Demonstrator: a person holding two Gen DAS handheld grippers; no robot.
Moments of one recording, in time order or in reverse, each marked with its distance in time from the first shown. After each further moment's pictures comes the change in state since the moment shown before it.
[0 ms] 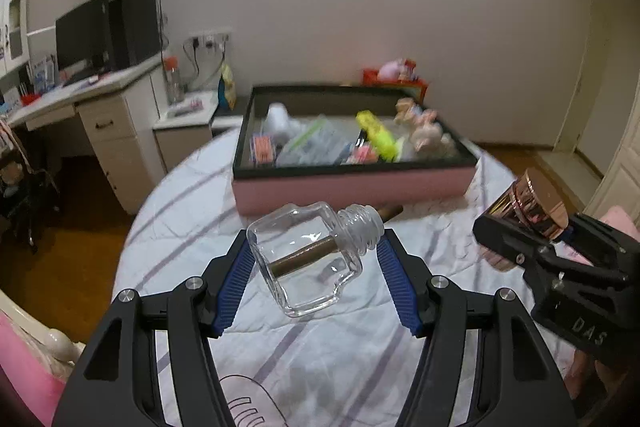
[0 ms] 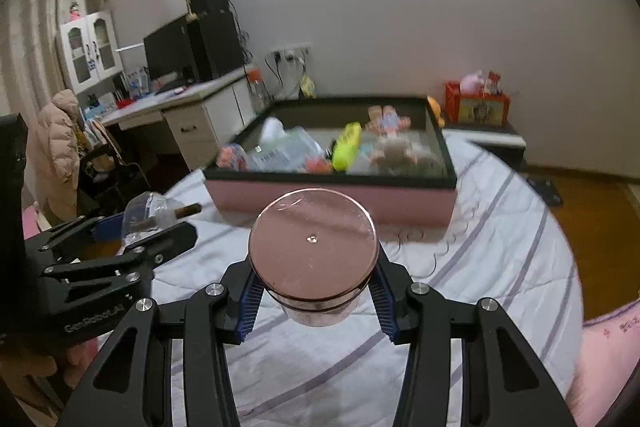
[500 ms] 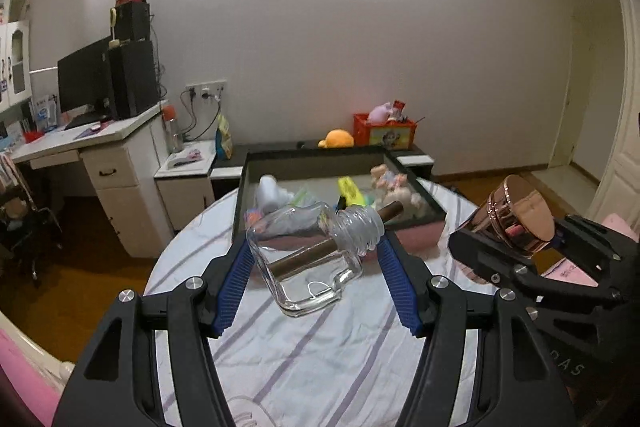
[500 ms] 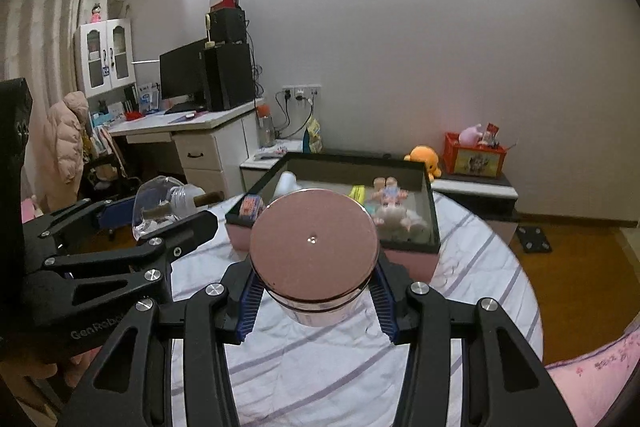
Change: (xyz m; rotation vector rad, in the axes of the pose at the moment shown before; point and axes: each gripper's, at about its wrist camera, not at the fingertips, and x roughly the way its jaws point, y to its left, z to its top) left arm -0.045 -0.017 0.037 0.038 -0.150 0.001; right arm -0.041 0.021 0.030 -0.087 -0.124 -0.020
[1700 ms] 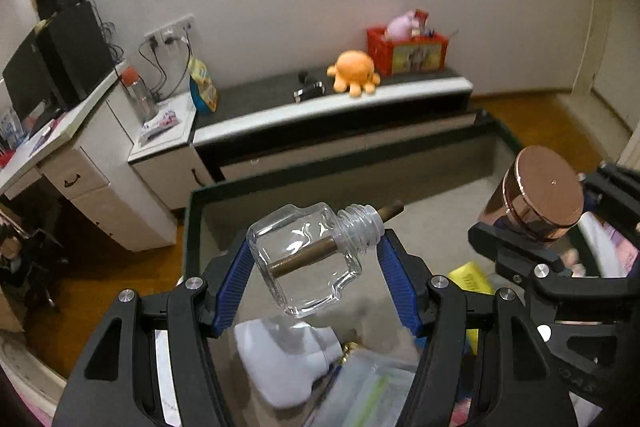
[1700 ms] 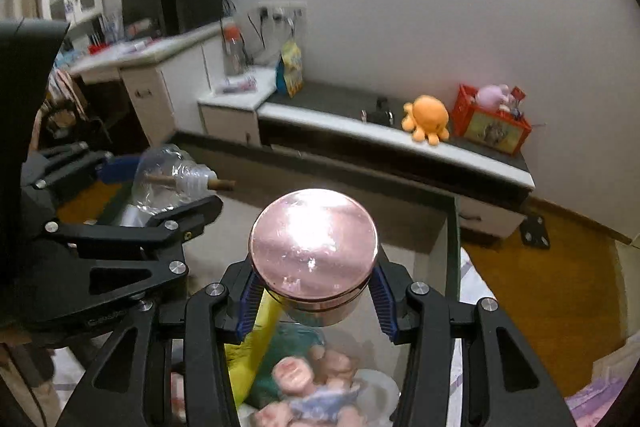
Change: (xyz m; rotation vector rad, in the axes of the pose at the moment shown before) left arm 0.316 0.020 0.083 0.130 0.368 0.035; right arm 0.265 -0.086 0.074 -0.083 0.340 -0.042
